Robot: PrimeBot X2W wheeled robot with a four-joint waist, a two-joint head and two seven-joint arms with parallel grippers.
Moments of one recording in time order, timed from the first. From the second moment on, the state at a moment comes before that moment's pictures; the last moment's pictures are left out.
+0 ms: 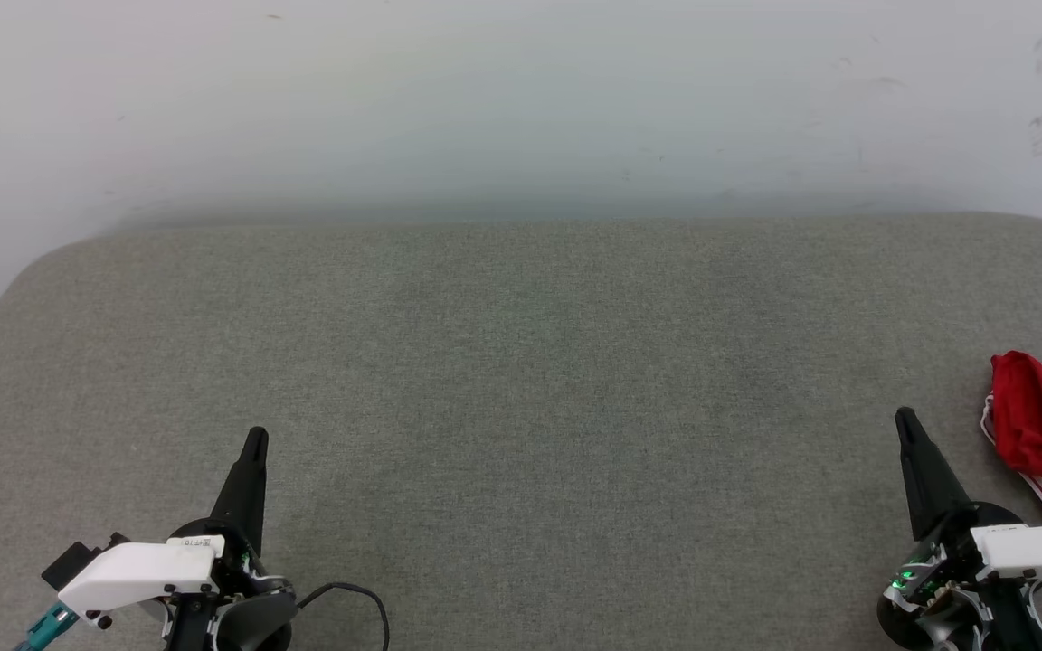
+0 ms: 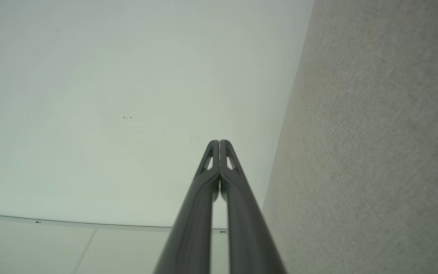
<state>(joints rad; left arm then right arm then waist) -0.10 0.05 0.11 0.25 -1.61 -0.13 0.11 -0.10 -0.06 -0.10 0.25 1.63 0.13 0.10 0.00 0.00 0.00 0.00</state>
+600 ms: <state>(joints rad) -0.10 0.05 0.11 0.25 -1.61 -0.13 0.11 -0.10 -0.06 -0.10 0.25 1.63 0.13 0.10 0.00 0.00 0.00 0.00</state>
